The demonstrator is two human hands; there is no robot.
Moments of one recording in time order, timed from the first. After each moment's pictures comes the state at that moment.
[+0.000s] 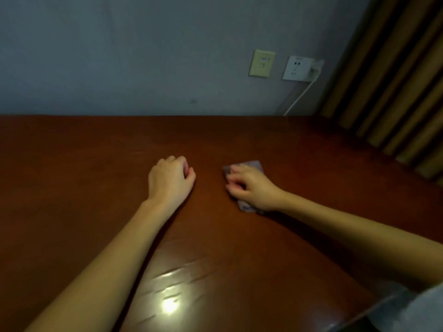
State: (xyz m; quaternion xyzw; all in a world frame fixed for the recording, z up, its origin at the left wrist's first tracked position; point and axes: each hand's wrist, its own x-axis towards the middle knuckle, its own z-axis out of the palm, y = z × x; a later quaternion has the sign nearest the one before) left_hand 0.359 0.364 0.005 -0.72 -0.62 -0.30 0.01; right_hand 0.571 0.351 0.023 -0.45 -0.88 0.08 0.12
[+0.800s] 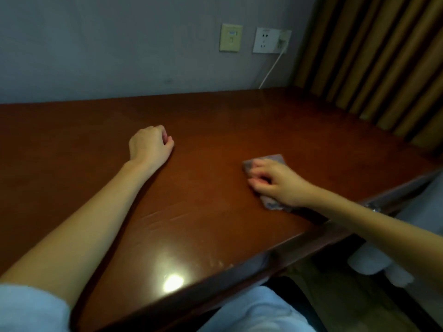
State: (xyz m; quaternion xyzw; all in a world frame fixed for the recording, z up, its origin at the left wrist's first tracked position) left_hand 0.362 0.358 0.009 -0.74 -0.62 -0.28 0.03; right_hand 0.635 0.224 0.020 -0.52 -0.84 0.10 0.15
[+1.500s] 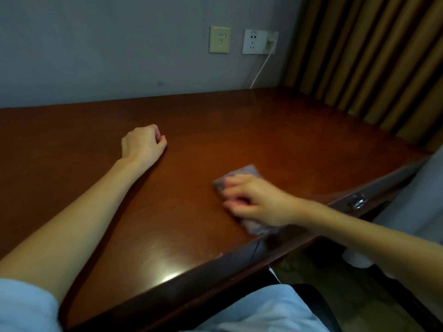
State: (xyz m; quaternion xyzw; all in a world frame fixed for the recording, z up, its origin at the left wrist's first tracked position) left_hand 0.364 0.351 0.014 -0.75 -0.61 -0.25 0.03; right_hand 0.599 0.186 0.016 -0.41 -0.90 0.10 0.15
